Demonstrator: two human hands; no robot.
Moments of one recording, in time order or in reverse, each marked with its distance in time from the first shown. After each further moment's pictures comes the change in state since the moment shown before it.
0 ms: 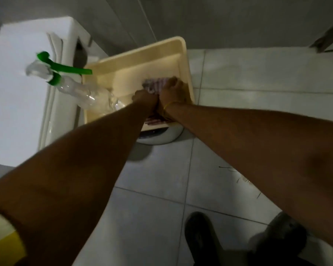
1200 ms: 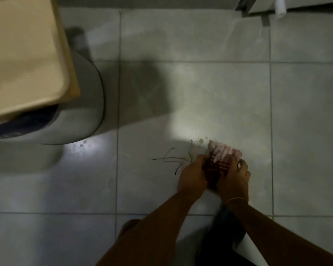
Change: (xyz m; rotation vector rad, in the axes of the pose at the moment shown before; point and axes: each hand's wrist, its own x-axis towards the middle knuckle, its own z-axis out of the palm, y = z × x) left_hand -0.184 -0.125 0.439 0.119 -0.527 0.531; right_hand -0.179 0.537 0.002 -0.218 0.196 0.546
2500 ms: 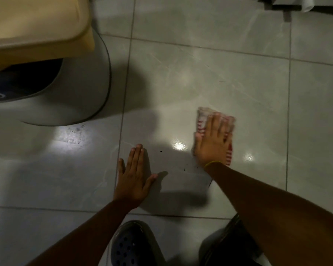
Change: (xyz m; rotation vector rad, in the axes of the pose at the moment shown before) left_hand -0.035 -0.226 -0.082 0.531 0.215 0.107; right_hand 0.062 -0.107 0.079 -0.291 0.199 -0.344
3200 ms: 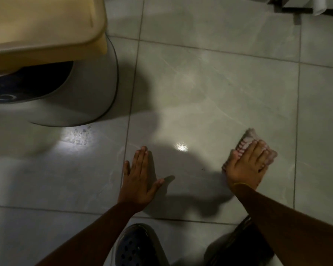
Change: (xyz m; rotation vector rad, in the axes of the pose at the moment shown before) left_hand -0.002 -0.005 -0.001 -0.081 0.050 0.016; right_hand -0.037 0.075 0.006 0.110 0.023 0.388
